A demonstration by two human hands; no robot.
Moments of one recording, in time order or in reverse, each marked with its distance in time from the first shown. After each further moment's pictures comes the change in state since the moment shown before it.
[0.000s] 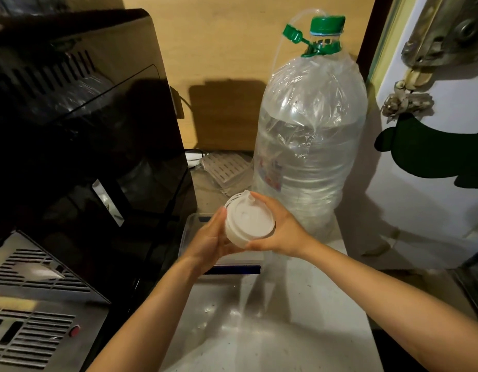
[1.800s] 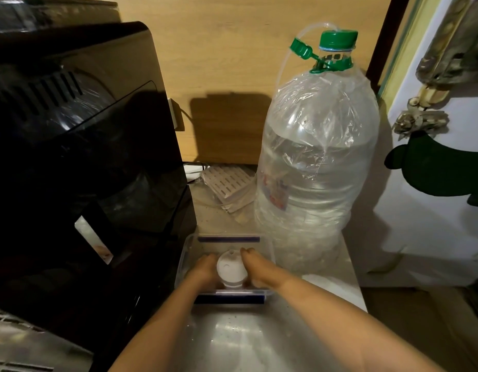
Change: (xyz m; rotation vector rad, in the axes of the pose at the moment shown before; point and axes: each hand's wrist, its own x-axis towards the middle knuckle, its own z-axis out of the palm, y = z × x) left_hand 0.066 -0.051 -0.047 1.253 0.114 -0.259; right_hand 0.062 0.069 0.071 -0.485 -0.384 0.381
